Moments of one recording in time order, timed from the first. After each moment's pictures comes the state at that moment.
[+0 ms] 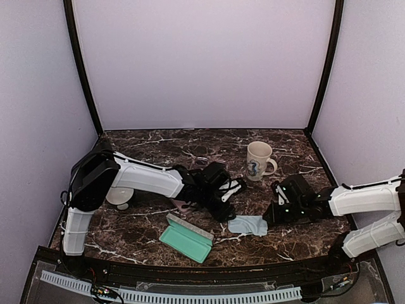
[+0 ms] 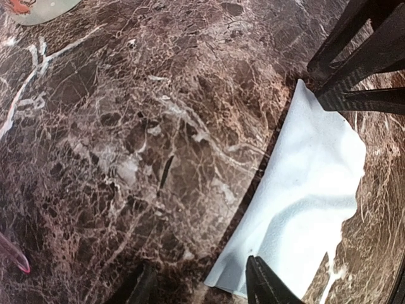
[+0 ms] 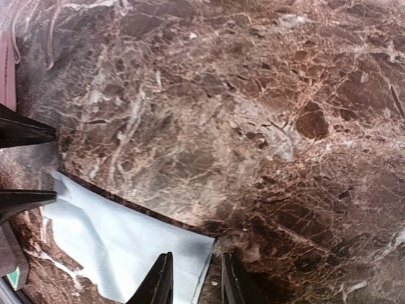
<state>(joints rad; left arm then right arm) -1.05 2.16 1.48 -0.25 0.18 -0.06 0.72 1.22 0.43 -0.18 -0.02 0.62</state>
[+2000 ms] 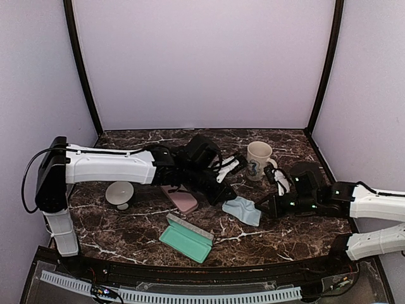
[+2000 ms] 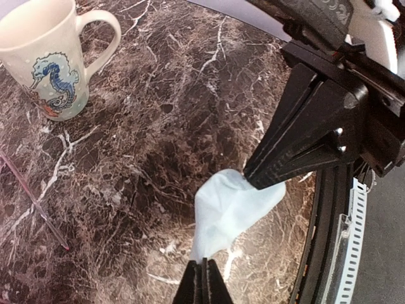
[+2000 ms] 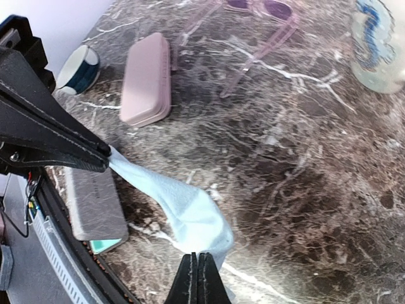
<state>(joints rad) -1.06 1.88 1.45 -0.32 0.25 -0.07 0.85 0.97 0.53 -0.25 -0.12 0.51</state>
